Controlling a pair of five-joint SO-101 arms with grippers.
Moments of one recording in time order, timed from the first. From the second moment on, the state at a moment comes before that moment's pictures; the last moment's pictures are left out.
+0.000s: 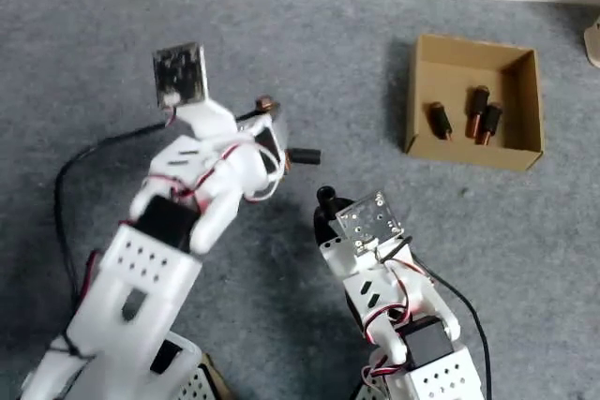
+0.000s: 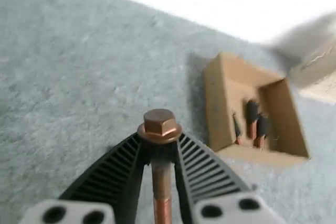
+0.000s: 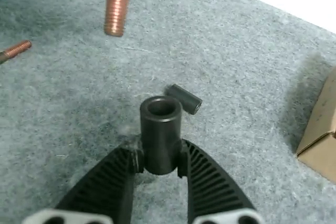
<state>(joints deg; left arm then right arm) 18.2 -45.8 43.1 34.5 36.0 -27.1 -98.6 89.1 41.3 13.2</state>
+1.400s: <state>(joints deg) 29.1 -62.8 68.7 9.5 36.0 -27.3 -98.6 89.1 41.3 12.0</state>
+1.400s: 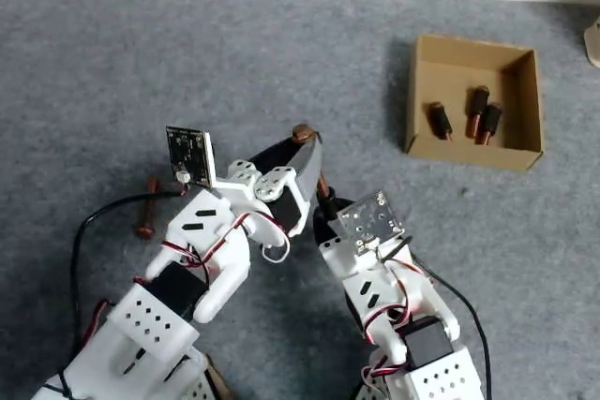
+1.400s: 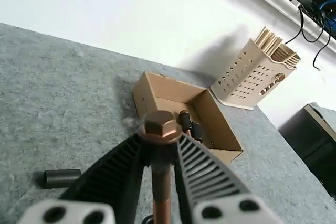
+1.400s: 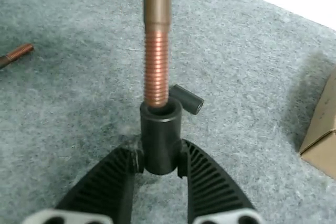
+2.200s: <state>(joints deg) 30.2 -63.1 78.1 -2.4 31.3 -27.5 -98.5 90.2 41.4 11.6</state>
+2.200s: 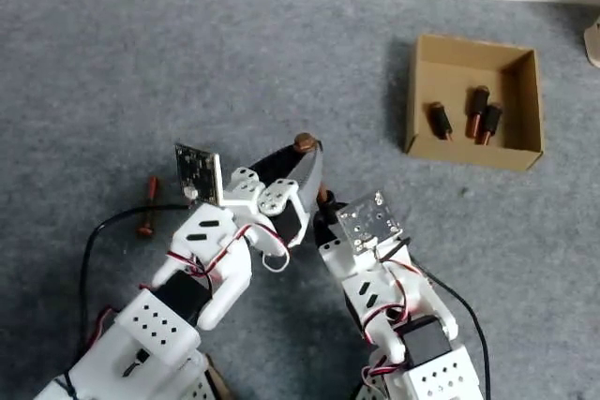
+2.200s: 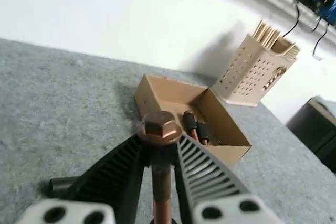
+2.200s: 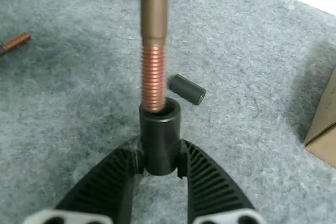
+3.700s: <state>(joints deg) 34.6 -65.0 87.6 6.5 23.7 -27.7 -98.5 90.4 41.5 11.7</state>
